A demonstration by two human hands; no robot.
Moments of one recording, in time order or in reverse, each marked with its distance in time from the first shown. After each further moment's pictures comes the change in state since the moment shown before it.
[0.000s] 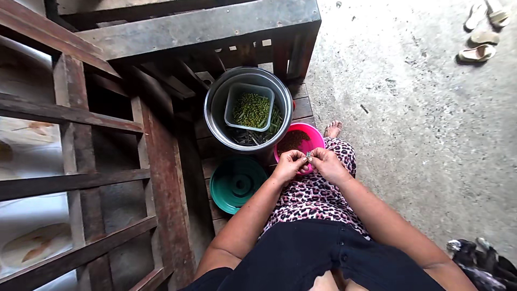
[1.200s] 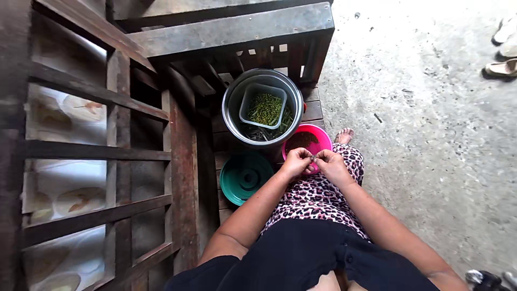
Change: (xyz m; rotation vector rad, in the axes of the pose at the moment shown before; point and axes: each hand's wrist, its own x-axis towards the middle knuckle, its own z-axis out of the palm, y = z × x) left_hand 0.000 0.001 0.007 0.118 0.063 -0.030; right_hand -0.002 0.013 0.004 -0.097 0.072 -0.139
